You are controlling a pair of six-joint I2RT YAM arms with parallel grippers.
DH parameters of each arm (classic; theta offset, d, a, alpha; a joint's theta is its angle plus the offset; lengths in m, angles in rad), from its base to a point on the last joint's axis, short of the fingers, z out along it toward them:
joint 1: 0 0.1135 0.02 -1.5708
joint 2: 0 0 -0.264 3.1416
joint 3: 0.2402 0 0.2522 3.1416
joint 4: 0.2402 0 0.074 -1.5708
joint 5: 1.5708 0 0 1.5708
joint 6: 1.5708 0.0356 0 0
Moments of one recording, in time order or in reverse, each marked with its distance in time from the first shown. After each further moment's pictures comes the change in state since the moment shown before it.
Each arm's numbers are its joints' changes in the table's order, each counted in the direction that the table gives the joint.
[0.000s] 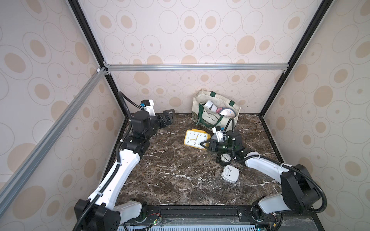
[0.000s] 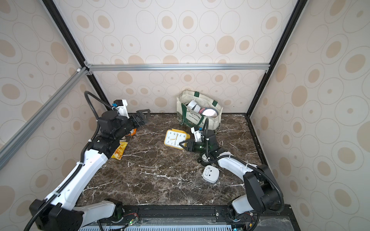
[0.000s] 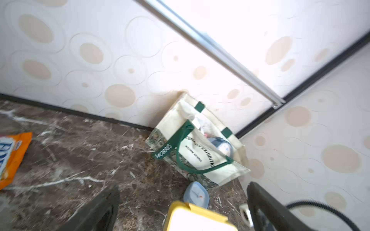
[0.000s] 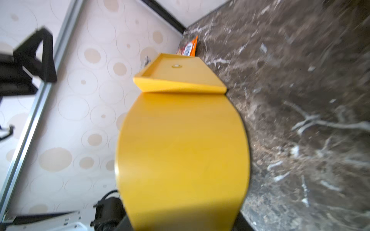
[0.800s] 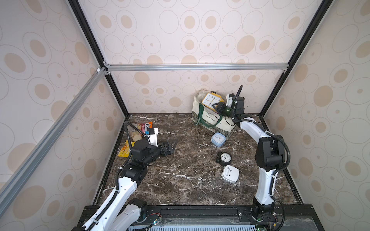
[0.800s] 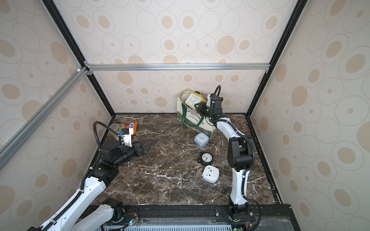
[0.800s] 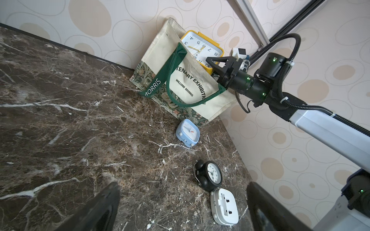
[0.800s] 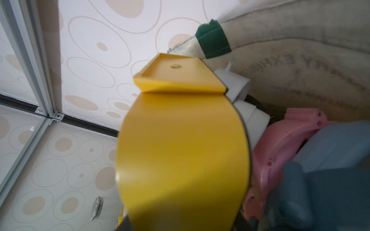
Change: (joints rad) left arm -0.006 -0.281 -0.472 -0.045 0.171 0.000; right arm -0.244 0.634 0.887 0.222 0.193 0.039
